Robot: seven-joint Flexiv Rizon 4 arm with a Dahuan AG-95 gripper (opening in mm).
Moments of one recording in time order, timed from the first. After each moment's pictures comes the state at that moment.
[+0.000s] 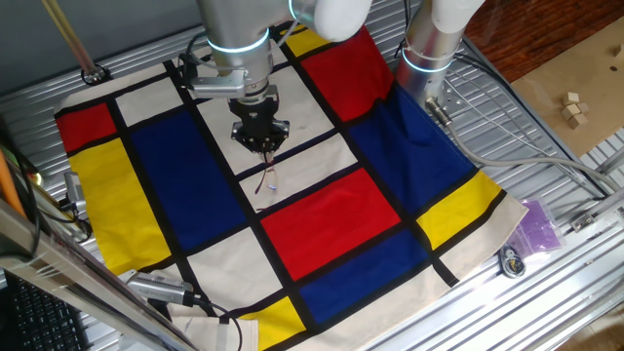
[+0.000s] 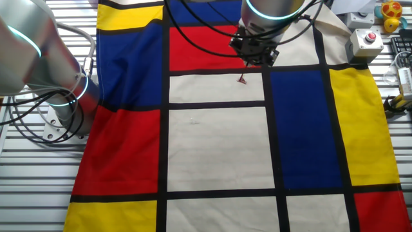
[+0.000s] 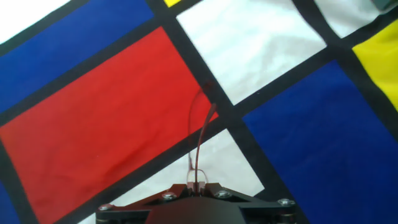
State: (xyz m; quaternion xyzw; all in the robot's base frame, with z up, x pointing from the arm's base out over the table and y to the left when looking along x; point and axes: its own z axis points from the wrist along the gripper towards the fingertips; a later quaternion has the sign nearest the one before) arm 0.478 0.073 0.135 -0.51 0.86 0.08 0.06
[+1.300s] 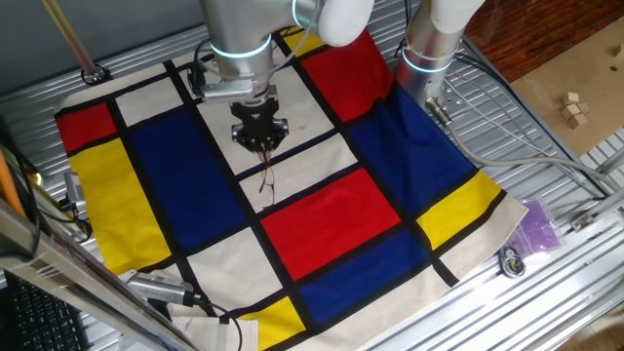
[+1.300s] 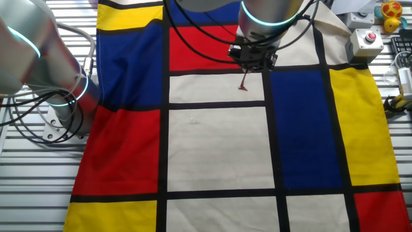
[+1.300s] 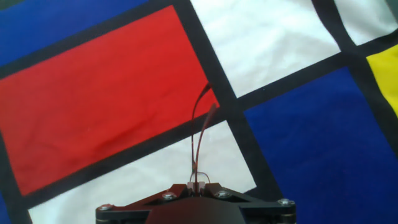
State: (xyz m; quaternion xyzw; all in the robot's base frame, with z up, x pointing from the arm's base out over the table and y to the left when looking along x) arm 0.473 0.062 0.126 -0.56 0.82 0.07 0.06
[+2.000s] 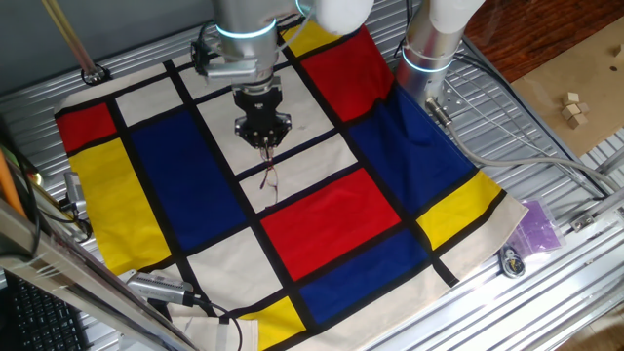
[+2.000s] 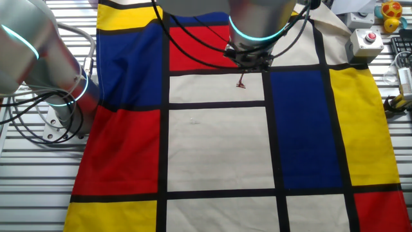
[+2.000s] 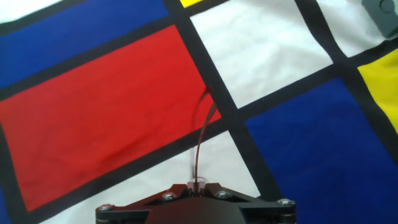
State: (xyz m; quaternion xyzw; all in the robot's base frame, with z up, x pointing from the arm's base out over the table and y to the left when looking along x) arm 0.469 0.063 0.133 -0.55 0.82 0.10 0.11
